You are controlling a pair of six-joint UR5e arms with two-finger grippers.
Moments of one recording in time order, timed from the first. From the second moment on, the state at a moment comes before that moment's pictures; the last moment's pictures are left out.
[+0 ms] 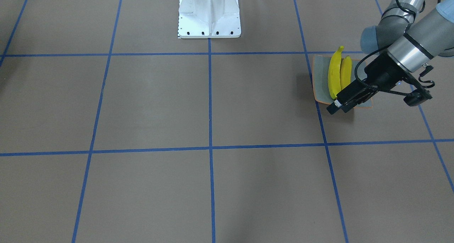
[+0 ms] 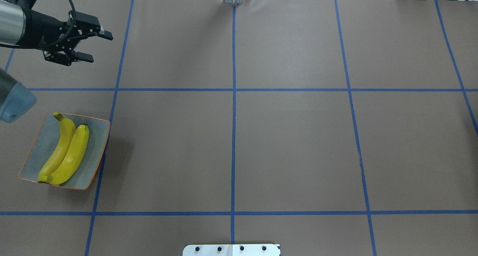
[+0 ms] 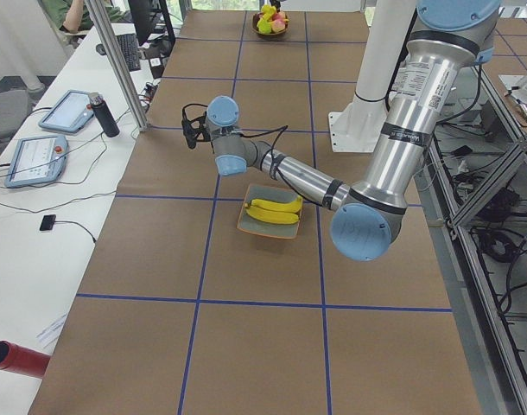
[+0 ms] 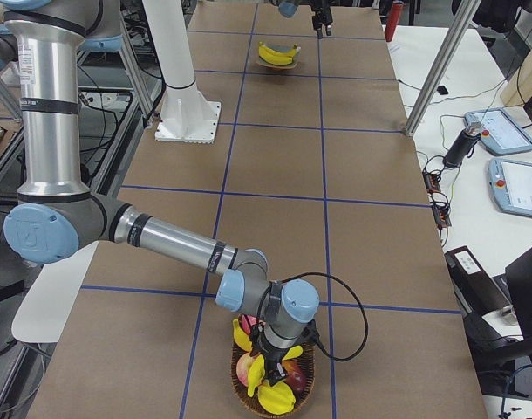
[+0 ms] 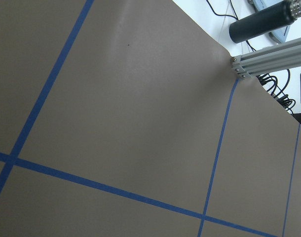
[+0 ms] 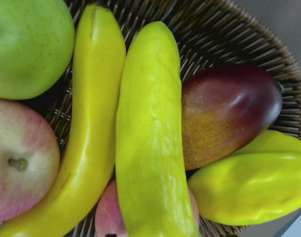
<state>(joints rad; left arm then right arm) -1.06 -1.89 -1.65 -2.49 -2.30 -1.64 1.56 -1.60 1.28 -1.53 2.04 -0.66</state>
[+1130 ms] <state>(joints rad) -1.06 -1.88 -1.65 -2.49 -2.30 -1.64 1.56 -1.57 1.35 -1.53 2.05 -0.66</state>
